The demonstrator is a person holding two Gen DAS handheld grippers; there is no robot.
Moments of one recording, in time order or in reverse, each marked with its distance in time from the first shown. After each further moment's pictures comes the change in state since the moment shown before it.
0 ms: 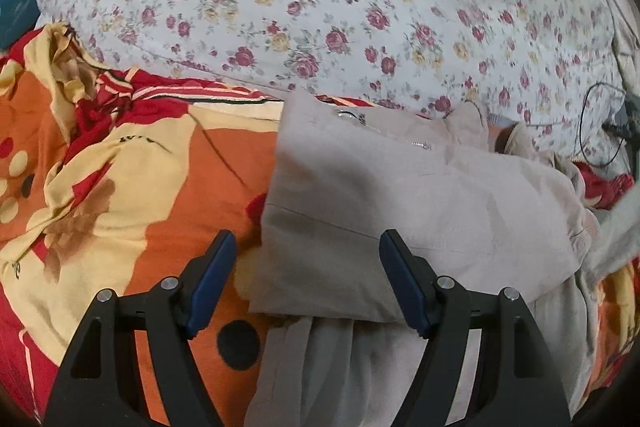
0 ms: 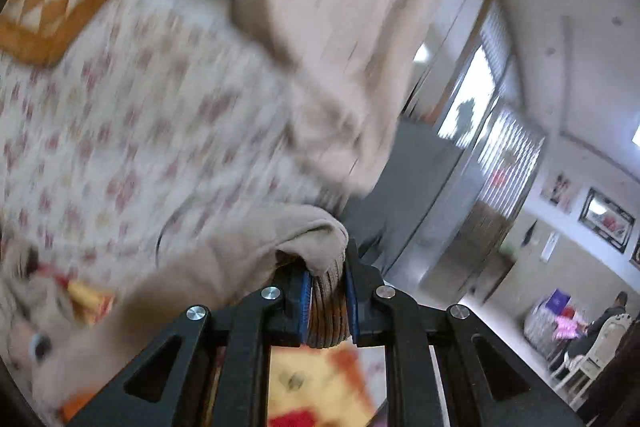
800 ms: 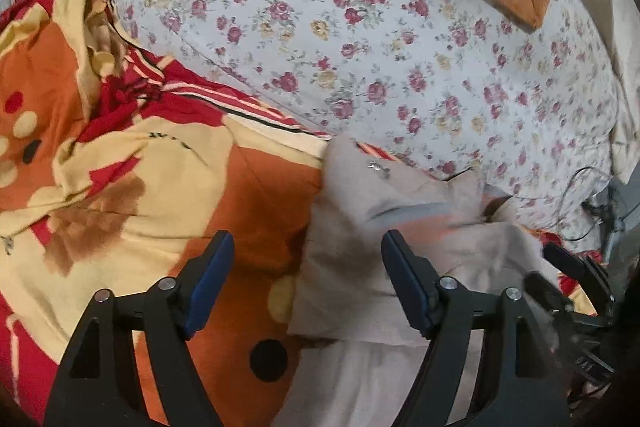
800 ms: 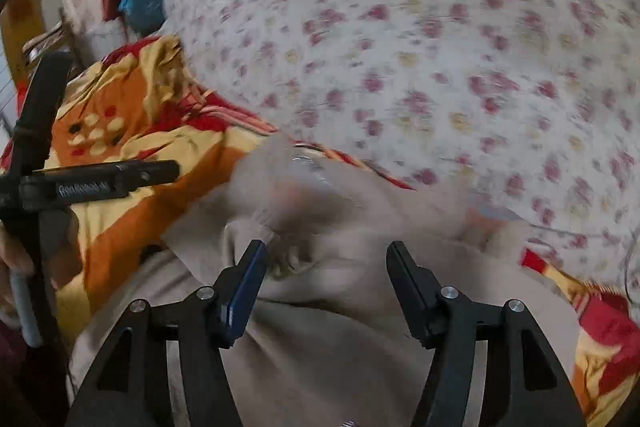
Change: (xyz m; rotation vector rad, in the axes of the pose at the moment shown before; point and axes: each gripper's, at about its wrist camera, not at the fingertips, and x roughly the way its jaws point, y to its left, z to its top) left arm -0.018 0.054 0.020 -0.218 -0.052 -0.119; right arm -0.125 0.313 0.010 -0.148 0.302 1.254
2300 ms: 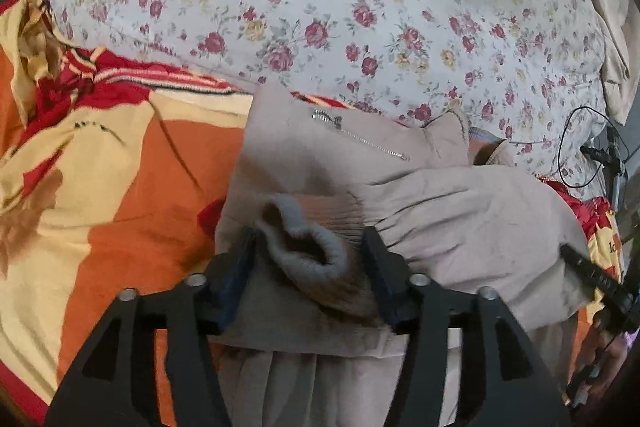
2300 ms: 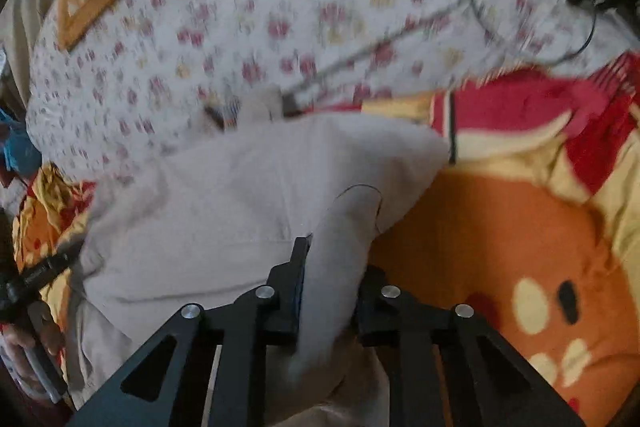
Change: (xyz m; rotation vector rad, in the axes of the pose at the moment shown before) left arm 0.049 -0.050 -0.032 0.159 0.058 -0.003; right arm -0.030 -0.166 -0.119 0.614 0.040 -0.181
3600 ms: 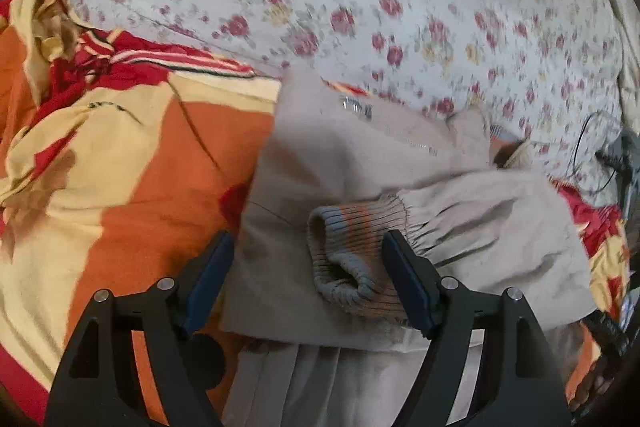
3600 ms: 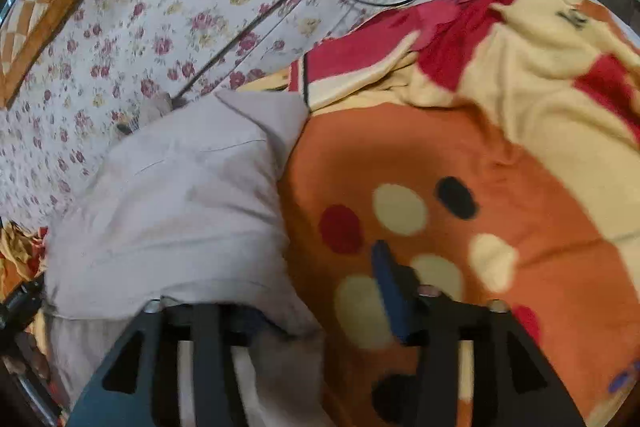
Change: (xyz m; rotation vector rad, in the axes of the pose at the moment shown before) left arm -0.003 0.013 0.002 -0.065 0.030 0.038; right arm -0.023 -0.072 -0.060 0.258 0.026 -0.180
